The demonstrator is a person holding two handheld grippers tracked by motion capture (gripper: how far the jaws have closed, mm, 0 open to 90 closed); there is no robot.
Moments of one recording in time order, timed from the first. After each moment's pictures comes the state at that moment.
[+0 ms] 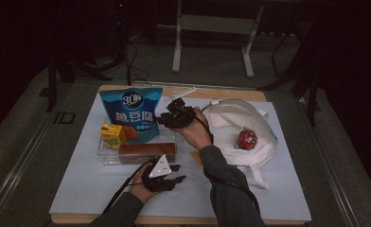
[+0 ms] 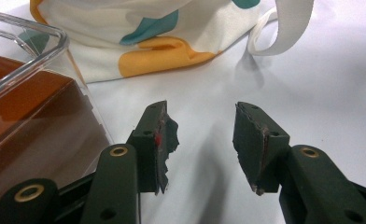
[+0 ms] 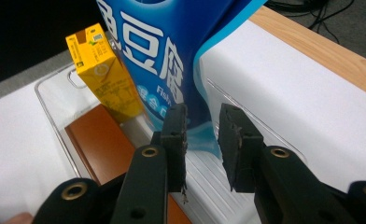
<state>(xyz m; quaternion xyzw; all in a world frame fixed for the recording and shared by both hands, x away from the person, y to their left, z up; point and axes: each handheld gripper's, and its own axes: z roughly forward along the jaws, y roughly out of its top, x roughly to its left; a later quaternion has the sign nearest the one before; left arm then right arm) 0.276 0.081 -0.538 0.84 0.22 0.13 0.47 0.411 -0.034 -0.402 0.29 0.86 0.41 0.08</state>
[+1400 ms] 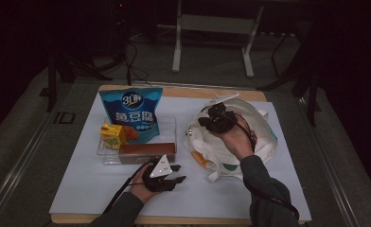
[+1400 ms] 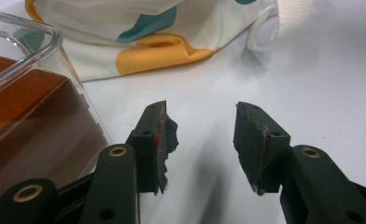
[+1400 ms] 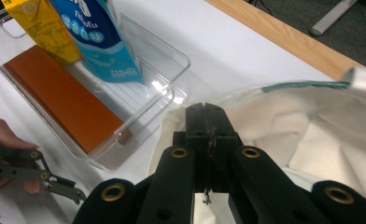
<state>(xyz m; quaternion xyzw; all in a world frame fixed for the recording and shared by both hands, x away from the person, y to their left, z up) 0.276 0.080 -0.538 0.85 0.21 0.13 0.46 0.386 -0.141 -0.382 0.34 0.86 0.35 0.14</state>
